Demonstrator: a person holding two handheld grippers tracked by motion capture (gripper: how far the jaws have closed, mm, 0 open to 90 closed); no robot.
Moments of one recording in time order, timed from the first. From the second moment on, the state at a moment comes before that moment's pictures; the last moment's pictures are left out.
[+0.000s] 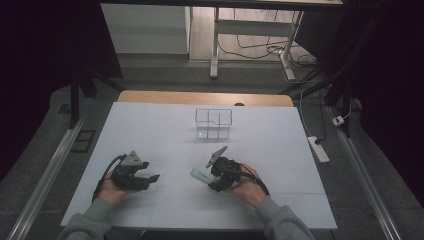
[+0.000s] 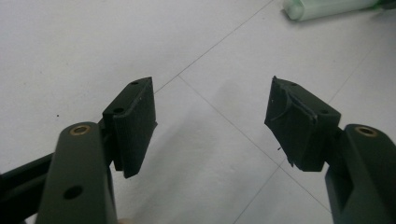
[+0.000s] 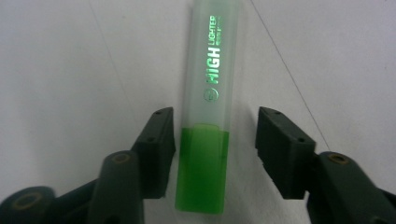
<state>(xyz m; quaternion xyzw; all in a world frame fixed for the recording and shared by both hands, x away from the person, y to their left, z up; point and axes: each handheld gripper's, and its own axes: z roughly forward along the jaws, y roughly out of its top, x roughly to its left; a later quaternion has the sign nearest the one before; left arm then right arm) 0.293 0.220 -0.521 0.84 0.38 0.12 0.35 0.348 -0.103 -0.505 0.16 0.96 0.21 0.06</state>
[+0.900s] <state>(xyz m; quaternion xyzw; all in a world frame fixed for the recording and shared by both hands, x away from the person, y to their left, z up) 0.288 0.203 -0.509 0.87 0.34 0.15 0.34 0.345 -0.113 -0.479 0.15 0.96 0.25 0.06</state>
